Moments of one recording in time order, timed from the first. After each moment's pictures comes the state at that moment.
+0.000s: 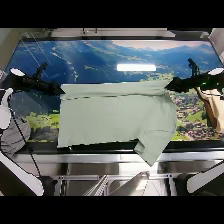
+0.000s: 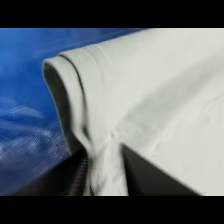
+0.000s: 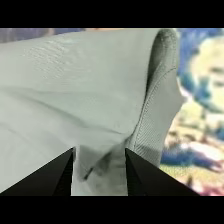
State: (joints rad) left arm 0.26 -2.06 1.76 0.85 -1.35 -0.97; right arm -0.32 -1.91 1.56 -0.76 1.18 1.00
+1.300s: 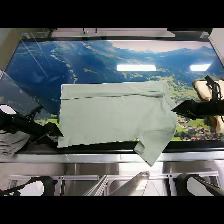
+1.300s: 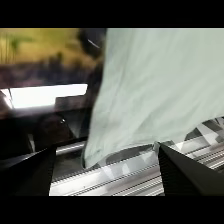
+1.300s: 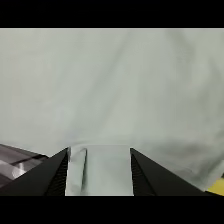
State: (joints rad) left arm 0.33 -1.36 0.73 1.11 -1.36 -1.25; right arm -0.41 -1.11 0.84 -0.81 1.33 1.08
